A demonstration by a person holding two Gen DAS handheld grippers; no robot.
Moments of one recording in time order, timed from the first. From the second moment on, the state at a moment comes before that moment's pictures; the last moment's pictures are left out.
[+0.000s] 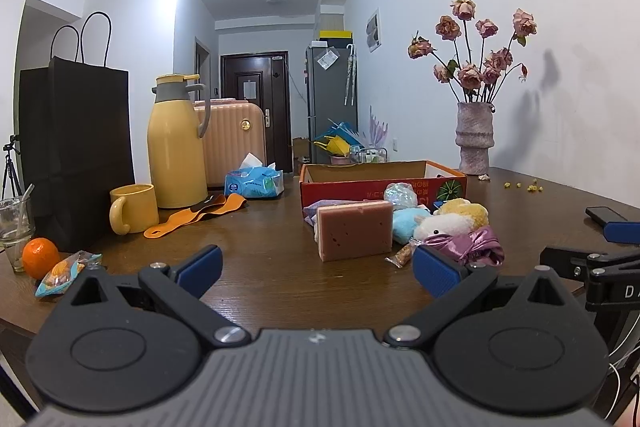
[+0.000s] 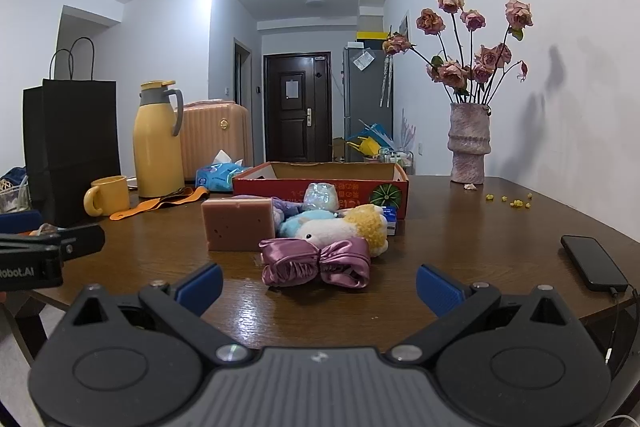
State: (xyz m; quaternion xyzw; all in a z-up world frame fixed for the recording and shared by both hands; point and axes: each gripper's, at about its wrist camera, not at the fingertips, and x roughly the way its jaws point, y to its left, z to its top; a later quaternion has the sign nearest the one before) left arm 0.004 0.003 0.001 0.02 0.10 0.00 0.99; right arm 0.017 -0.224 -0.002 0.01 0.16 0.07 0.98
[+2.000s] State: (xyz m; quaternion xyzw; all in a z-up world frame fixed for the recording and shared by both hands) left arm 0.005 0.001 0.001 0.03 0.10 -0.01 0.99; right arm 0.018 -0.221 -0.004 0.01 0.15 0.07 0.99
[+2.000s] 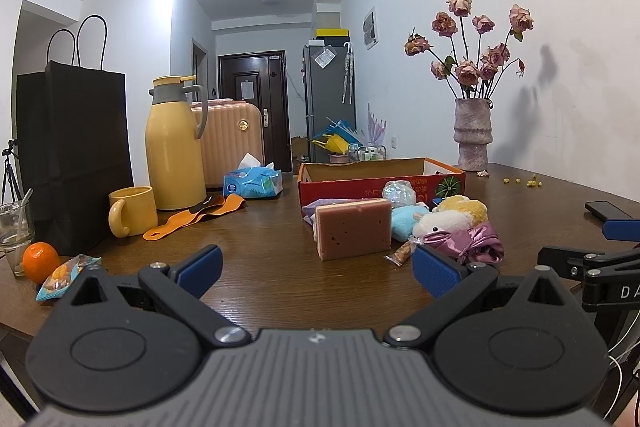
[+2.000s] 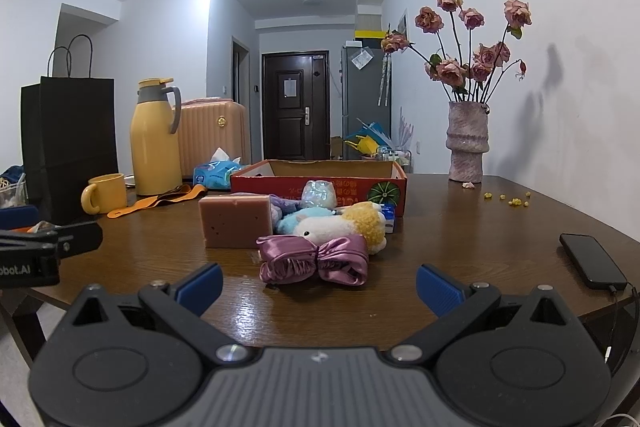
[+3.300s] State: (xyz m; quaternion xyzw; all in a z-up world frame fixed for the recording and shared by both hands) left arm 0.196 -0.056 -0.034 -0.05 0.29 -0.18 0.94; right arm 0.203 -0.287 -0.038 0.18 0.26 0.12 0.94
